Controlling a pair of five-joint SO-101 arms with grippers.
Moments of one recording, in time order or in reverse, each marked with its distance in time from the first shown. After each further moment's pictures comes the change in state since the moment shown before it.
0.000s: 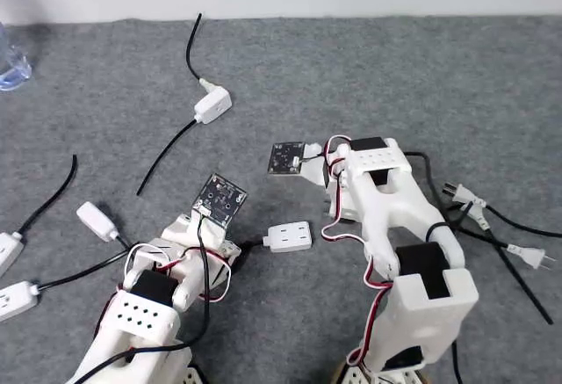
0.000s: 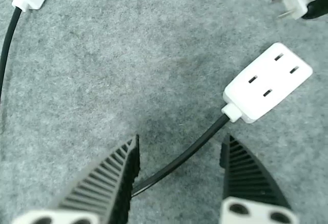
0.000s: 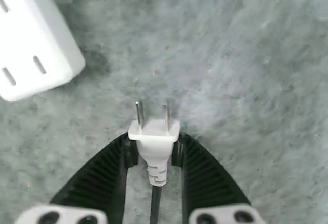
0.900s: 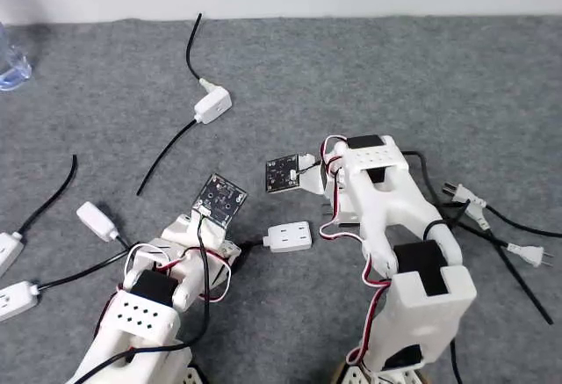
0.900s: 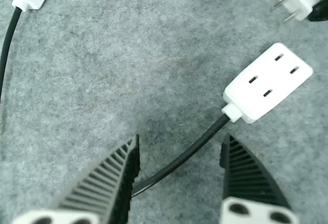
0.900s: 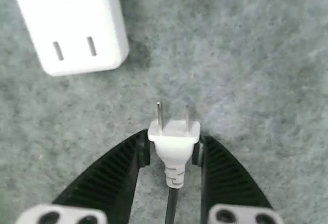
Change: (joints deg) left arm 0.0 0.0 0.0 0.0 0.0; right arm -0.5 0.2 -2.0 5.9 10.5
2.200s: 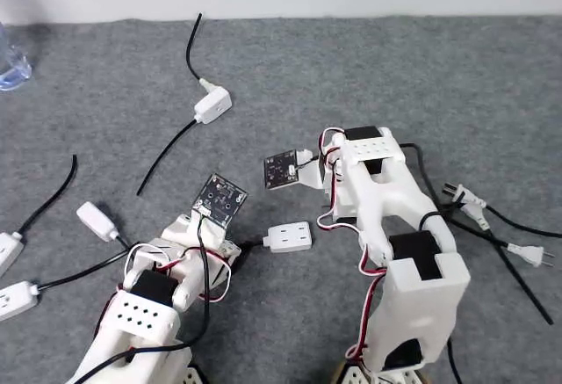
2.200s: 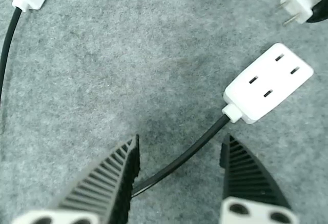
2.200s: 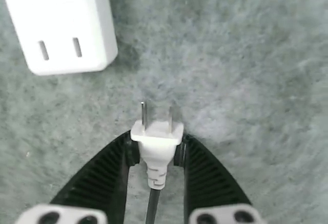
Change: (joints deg) left arm 0.0 0.0 0.0 0.0 0.0; right arm 0.1 5.6 -5.7 2.5 0.8
